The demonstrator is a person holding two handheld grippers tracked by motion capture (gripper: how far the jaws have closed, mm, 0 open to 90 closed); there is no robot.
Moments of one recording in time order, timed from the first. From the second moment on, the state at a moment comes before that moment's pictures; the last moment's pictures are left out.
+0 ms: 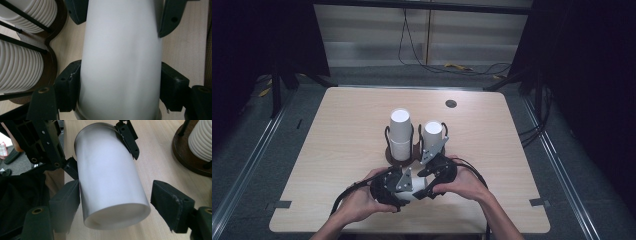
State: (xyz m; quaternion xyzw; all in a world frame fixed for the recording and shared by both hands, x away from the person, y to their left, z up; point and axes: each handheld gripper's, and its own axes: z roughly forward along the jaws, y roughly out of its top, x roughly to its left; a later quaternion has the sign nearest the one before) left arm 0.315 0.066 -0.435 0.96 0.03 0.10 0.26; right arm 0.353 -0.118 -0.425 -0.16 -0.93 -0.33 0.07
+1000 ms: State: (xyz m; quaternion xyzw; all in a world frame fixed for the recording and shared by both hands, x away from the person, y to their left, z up) left arm 0.313 0.069 -0.437 0.96 0.01 0.11 0.27; right arm 0.353 -0.116 -0.424 -0.15 -0.92 -0.34 0.10
